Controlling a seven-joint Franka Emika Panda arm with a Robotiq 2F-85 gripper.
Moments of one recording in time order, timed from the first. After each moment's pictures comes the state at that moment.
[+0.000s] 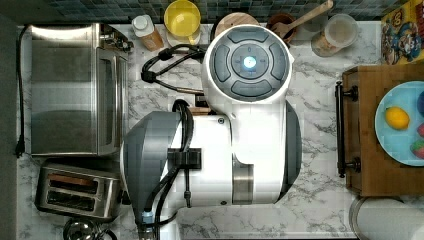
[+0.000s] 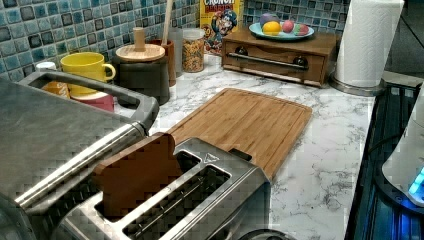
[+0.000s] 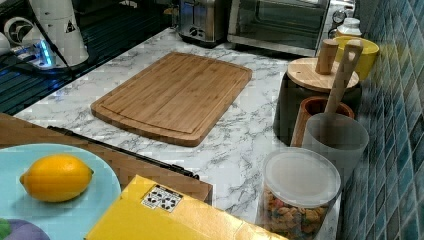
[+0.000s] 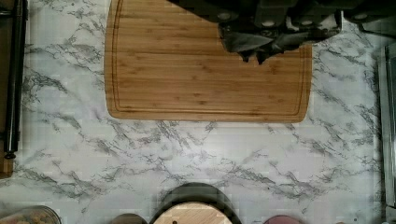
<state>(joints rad) 0.00 0.00 0.00 -1.57 0.01 0.00 -0.77</state>
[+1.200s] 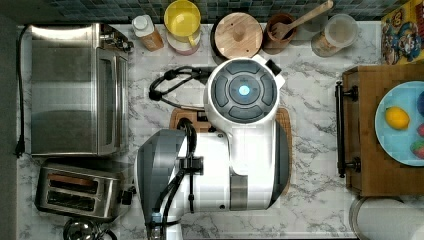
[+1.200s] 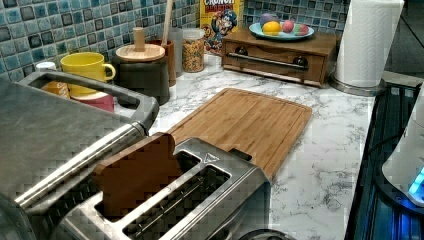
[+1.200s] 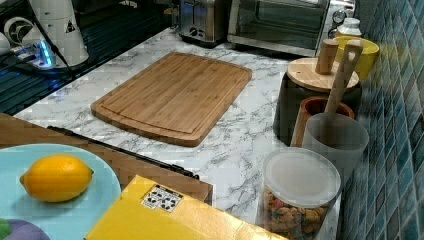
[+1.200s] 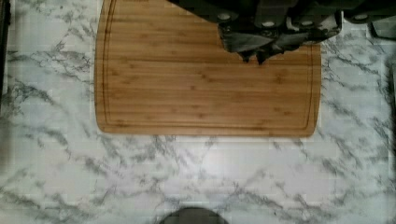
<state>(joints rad) 0.01 -0.08 -0.01 -1.82 0.01 0.12 -0.77</state>
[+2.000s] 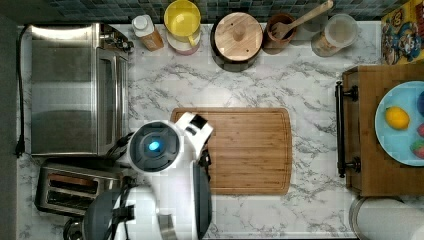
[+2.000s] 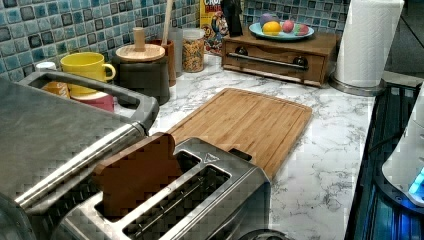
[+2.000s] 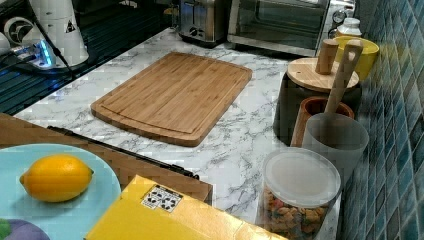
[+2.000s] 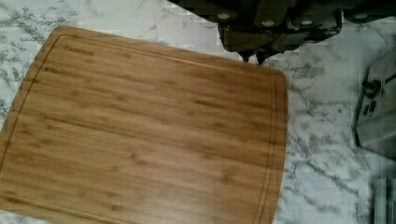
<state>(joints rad) 0.09 -0.25 0.15 -2.18 0.06 0.15 -0.77</state>
